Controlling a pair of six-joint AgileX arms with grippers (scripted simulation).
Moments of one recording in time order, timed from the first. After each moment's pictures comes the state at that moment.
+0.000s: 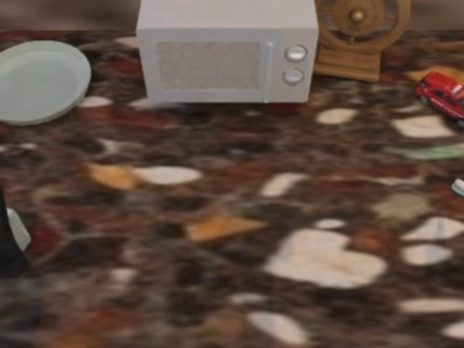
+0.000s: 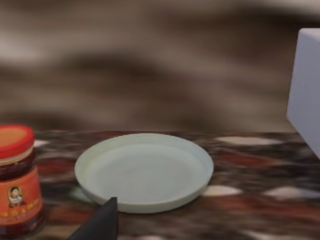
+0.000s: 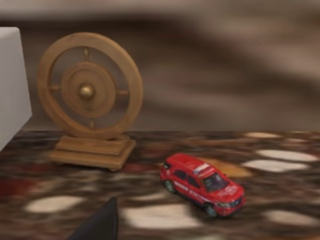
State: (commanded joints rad) left arm 0.00 0.00 0.00 0.00 0.00 0.00; right arm 0.00 0.00 0.00 0.00 0.00 0.00
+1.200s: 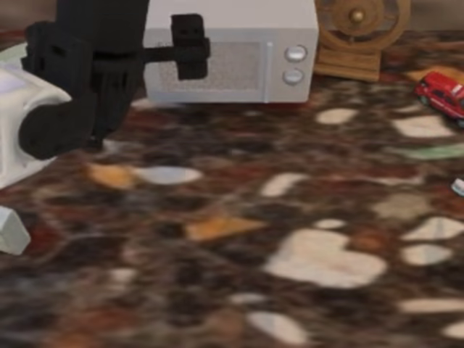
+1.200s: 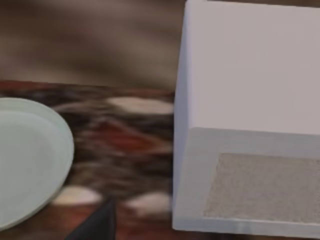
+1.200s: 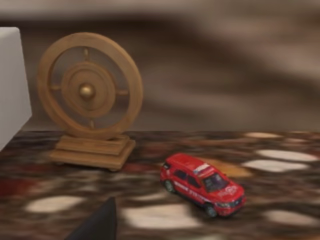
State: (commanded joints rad) left arm -0.60 1.43 1.03 -0.08 -0.53 -0.30; right arm 0.00 0.00 0.00 0.00 0.00 0.00
